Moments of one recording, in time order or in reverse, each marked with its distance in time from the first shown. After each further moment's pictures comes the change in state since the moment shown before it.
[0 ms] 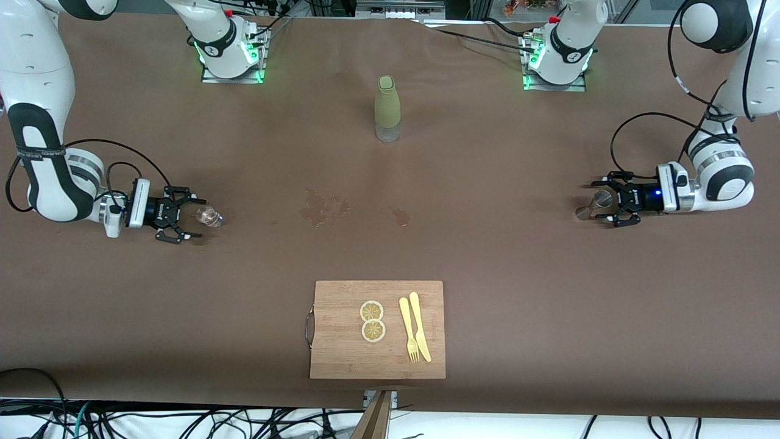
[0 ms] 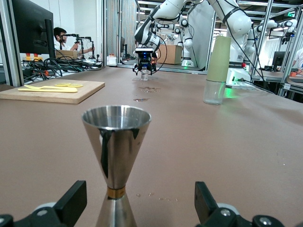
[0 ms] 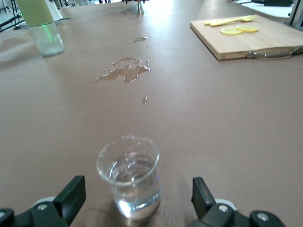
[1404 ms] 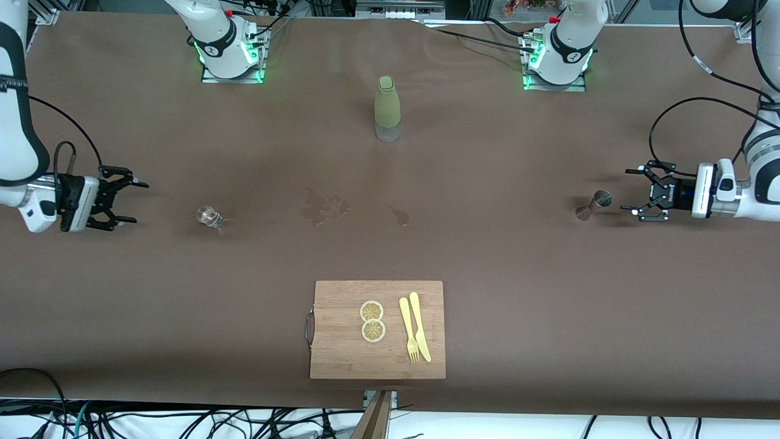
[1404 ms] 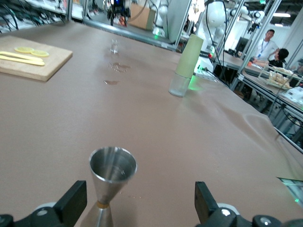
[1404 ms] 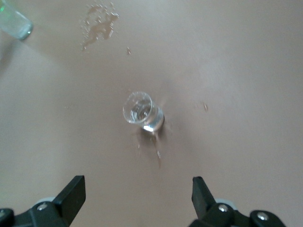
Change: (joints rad) left arm 0.033 -0.137 -0.024 0.119 0.278 -0.087 -0.314; right arm 0.012 -0.281 -0.035 0.012 -0.483 0.074 0.741
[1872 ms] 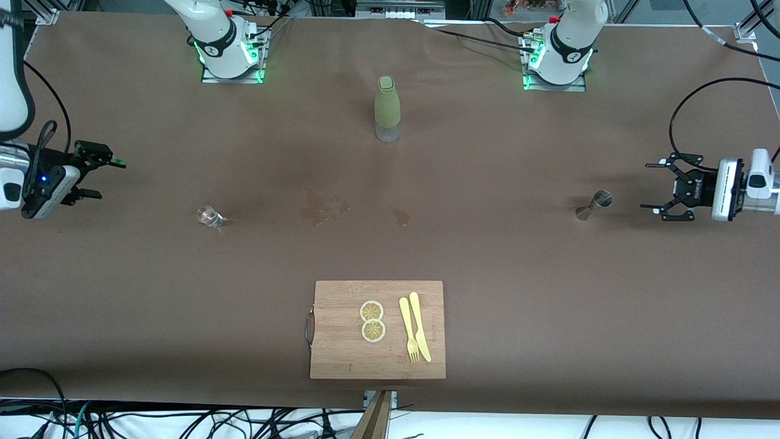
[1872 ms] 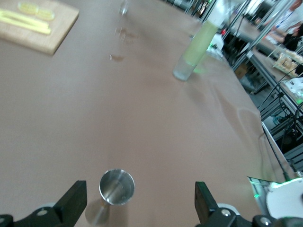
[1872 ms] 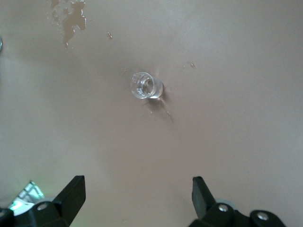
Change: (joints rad) left arm -0.045 -0.160 -0.034 0.058 0.132 0.010 -0.309; right arm 0.054 -0.190 0.001 0.025 -0.303 -0.086 0.551
